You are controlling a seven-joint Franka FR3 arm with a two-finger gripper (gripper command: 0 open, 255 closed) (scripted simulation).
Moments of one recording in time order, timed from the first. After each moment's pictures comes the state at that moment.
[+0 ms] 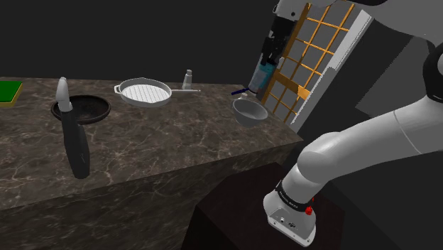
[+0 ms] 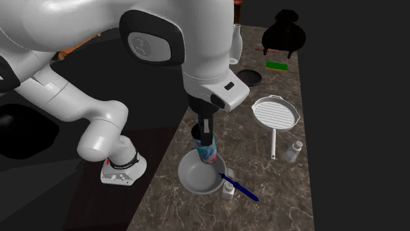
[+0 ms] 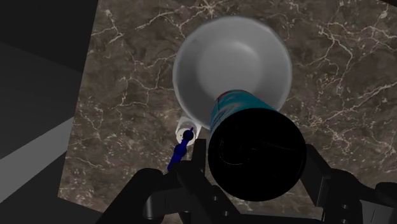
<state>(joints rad) -0.18 -0.50 -0.17 -2.05 -0.08 1.56 -0.27</state>
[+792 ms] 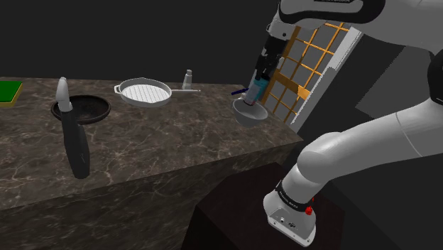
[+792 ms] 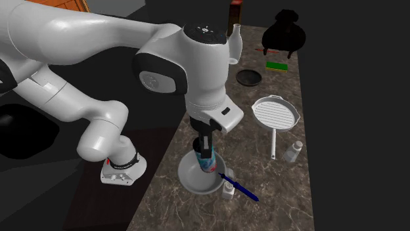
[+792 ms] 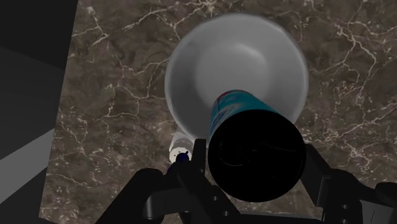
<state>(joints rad) -0.19 -0.53 -0.17 -2.24 -0.09 1.72 -0.27</state>
